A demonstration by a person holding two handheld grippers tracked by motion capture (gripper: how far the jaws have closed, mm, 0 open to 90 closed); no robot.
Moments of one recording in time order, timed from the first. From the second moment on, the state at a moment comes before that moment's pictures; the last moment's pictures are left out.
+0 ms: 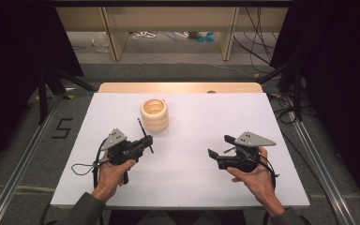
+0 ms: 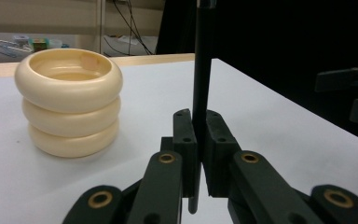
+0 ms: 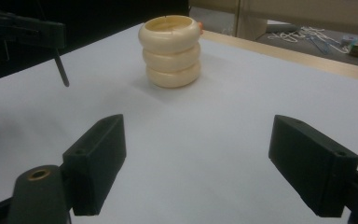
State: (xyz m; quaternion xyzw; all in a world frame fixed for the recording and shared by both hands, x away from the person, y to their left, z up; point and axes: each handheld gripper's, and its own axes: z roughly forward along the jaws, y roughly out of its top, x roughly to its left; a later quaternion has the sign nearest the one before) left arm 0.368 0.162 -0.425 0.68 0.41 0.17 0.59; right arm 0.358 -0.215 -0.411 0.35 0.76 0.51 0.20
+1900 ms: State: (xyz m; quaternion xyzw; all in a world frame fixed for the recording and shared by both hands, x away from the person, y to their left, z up) left arm 0.428 0.177 -0.410 0.66 0.44 0.20 0.57; right arm 0.339 -0.242 -0.425 0.38 0.75 0.50 0.22
